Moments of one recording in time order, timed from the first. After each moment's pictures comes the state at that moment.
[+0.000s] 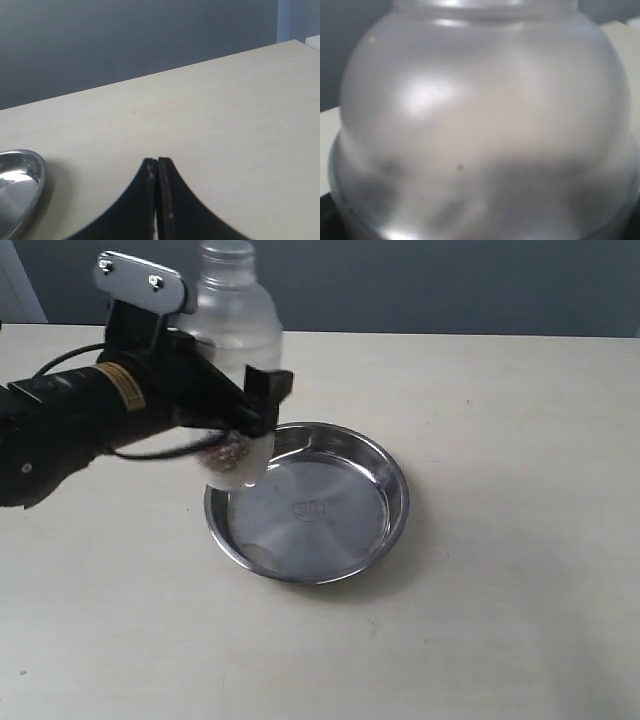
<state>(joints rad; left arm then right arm) -0.46 1.50 -0.70 0.05 -0.36 -0.08 -0.07 0.00 0.00 0.20 0.31 0.06</state>
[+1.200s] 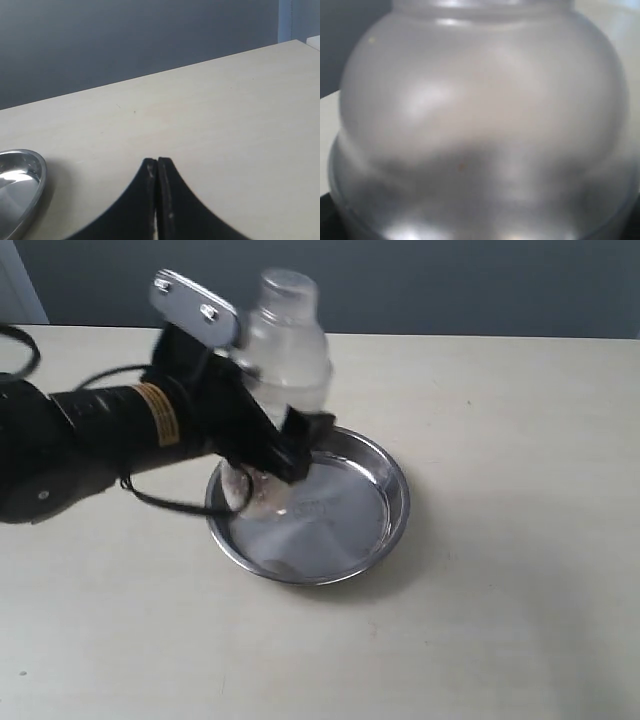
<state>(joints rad) -0.52 1.51 -0.71 0.33 -0.33 -0.25 -0.07 0.00 0.00 0.20 0.31 0.06</state>
